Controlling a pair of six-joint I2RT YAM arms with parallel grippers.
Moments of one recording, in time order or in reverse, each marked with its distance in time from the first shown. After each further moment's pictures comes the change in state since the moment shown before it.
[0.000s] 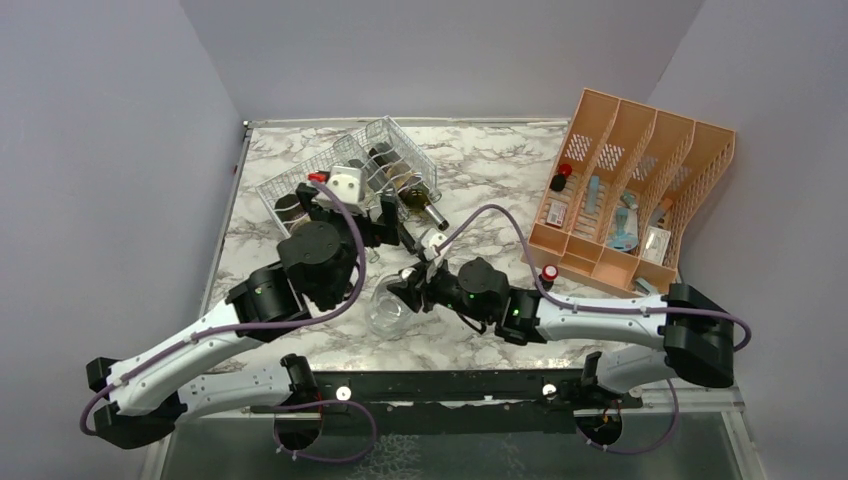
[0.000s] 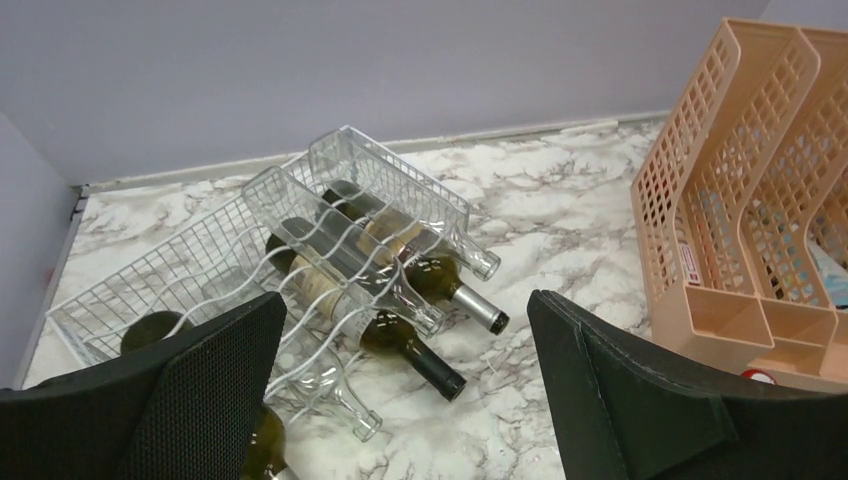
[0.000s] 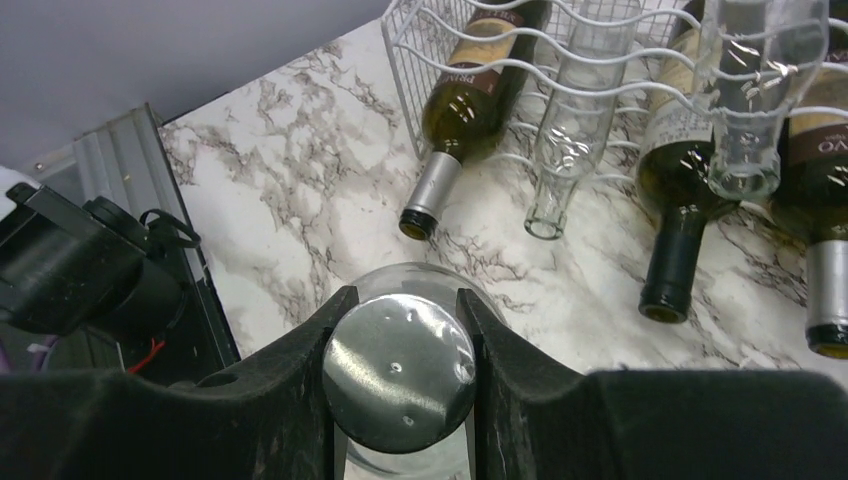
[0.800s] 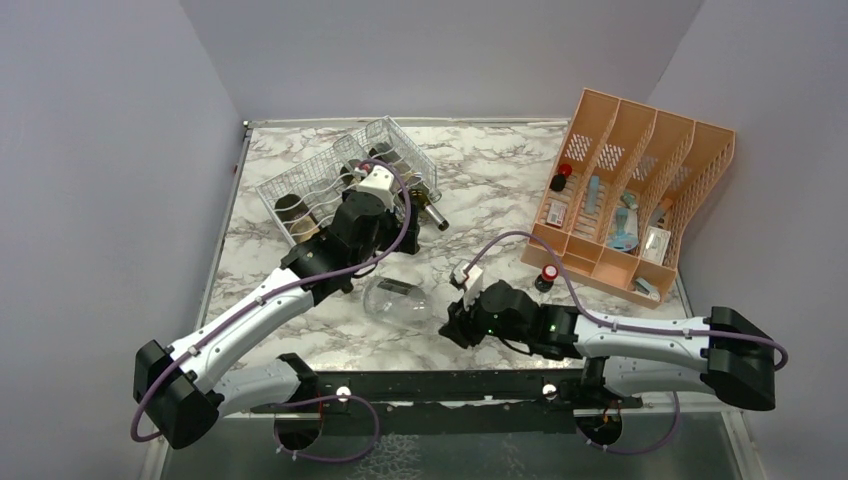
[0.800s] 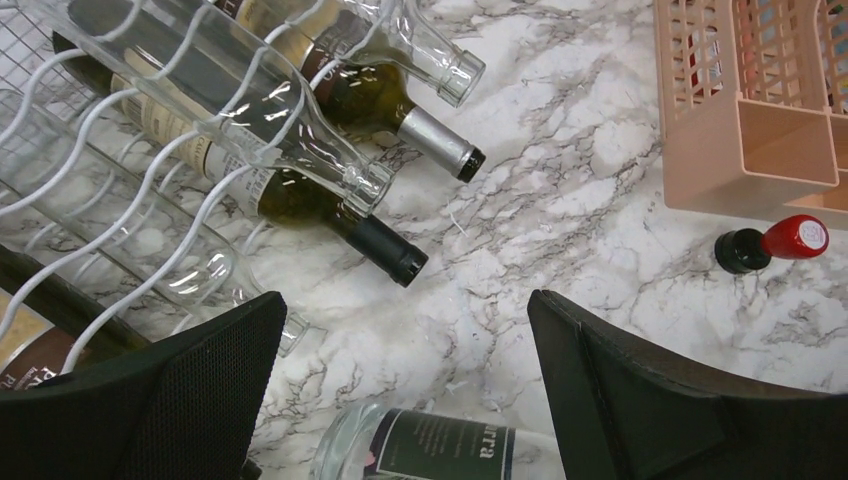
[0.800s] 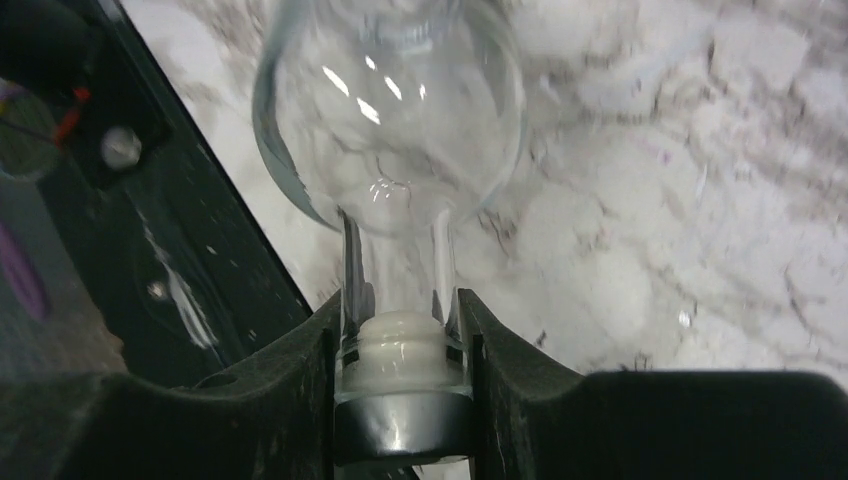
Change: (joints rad) left arm 0.353 0.251 -0.163 -0.045 0.550 -0.257; right arm -0.039 -0.314 -0.264 -0.374 -0.082 0.197
